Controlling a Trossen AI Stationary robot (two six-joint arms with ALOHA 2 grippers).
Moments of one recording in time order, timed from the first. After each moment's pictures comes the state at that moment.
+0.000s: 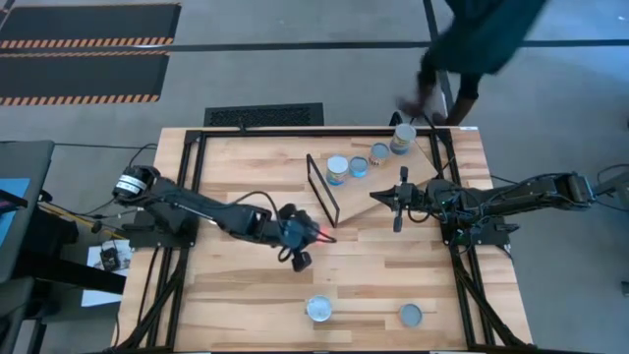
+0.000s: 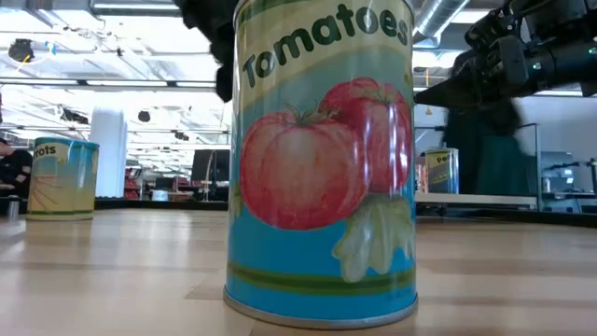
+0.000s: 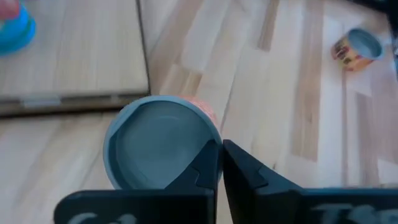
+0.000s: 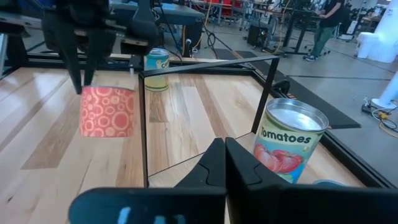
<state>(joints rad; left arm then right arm) -0.24 1.64 1.12 -0.26 -0.25 -0.51 -0.04 0.78 0.19 0.46 0.18 -0.08</state>
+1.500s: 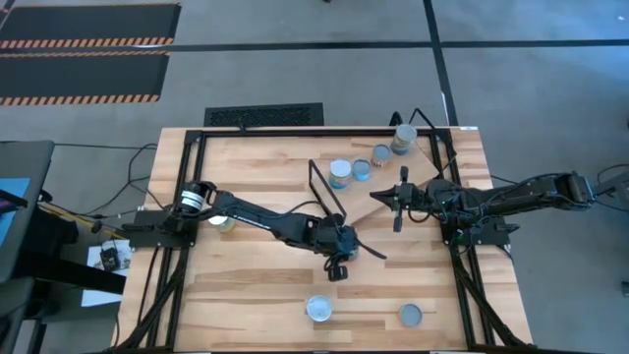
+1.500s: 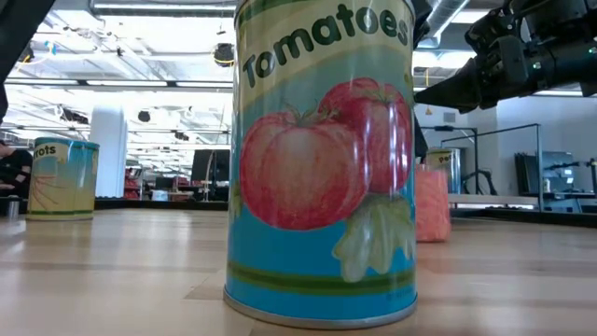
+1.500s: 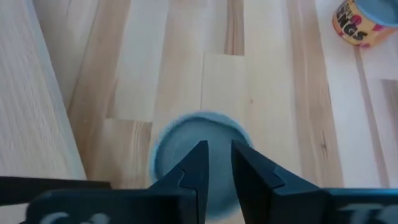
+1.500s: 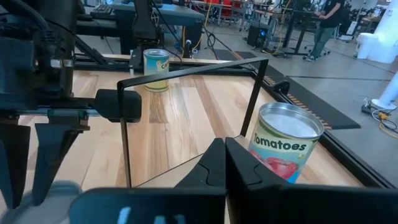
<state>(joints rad) -0.18 2.12 1.62 -0.36 -0.11 -0.23 -0.04 0.78 0.19 0.46 0.18 -0.08</state>
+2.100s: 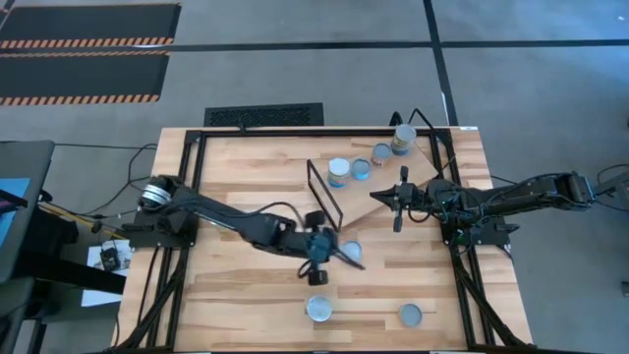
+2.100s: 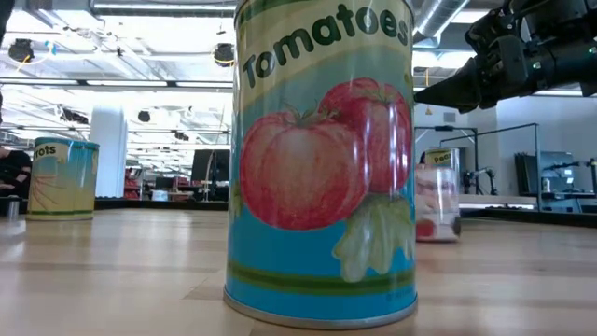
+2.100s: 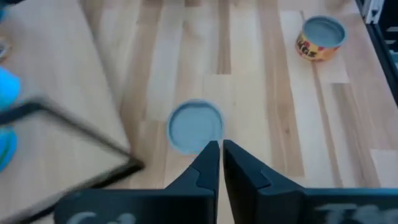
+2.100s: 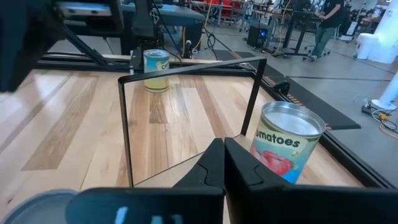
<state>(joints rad) -0.29 1.85 1.51 -0.45 -0.27 -0.22 -0.04 0.78 0.19 0.46 0.18 -0.08</state>
